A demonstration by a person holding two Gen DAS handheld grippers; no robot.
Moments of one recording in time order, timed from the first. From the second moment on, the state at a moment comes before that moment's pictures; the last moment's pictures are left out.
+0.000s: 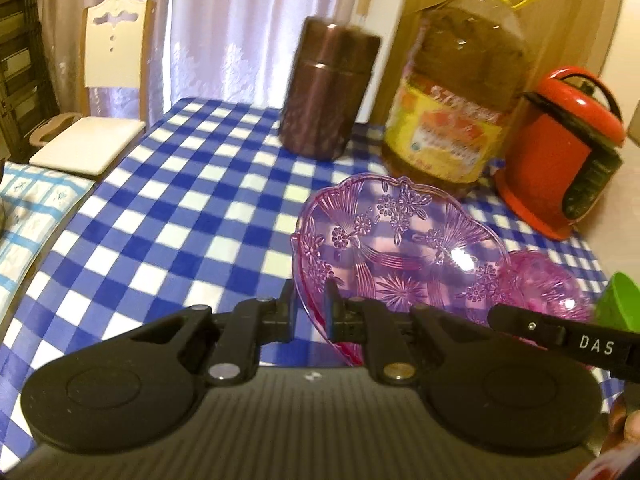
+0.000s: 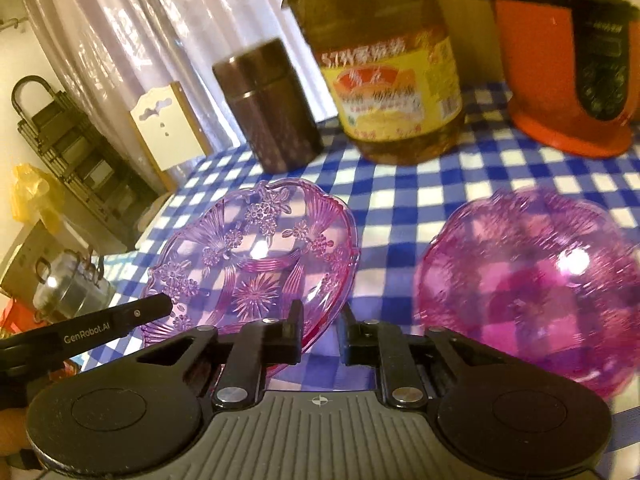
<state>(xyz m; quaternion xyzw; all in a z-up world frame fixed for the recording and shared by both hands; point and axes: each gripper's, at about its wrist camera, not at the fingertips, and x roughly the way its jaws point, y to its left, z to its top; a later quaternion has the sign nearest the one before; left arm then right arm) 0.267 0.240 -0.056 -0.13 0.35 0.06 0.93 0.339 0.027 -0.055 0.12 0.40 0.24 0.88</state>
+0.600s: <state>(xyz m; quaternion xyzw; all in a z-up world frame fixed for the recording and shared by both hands) 0.297 0.130 -0.048 -0.11 0.35 -0.04 0.93 0.309 -0.083 -0.026 0.13 0.37 0.15 0.91</state>
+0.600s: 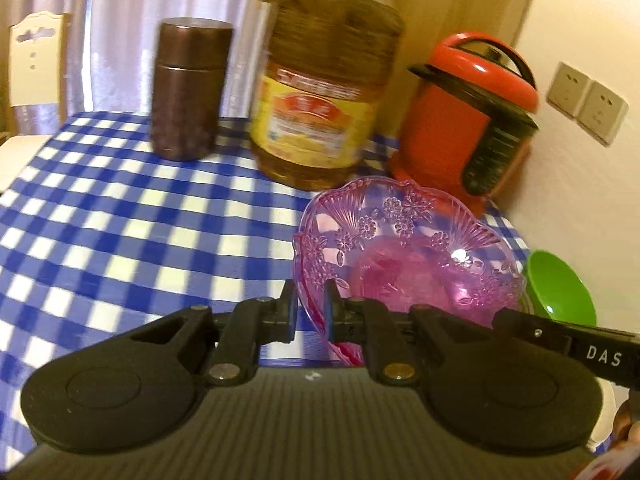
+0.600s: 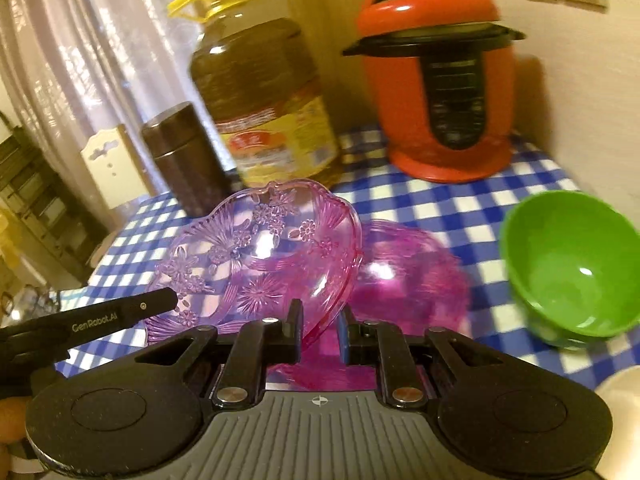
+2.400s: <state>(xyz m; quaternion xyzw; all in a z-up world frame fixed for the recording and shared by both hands) 0.323 0.056 -0.085 0.04 0.35 -0.08 0.93 0.332 -0.116 -0.064 0.05 0.39 0.08 0.92</state>
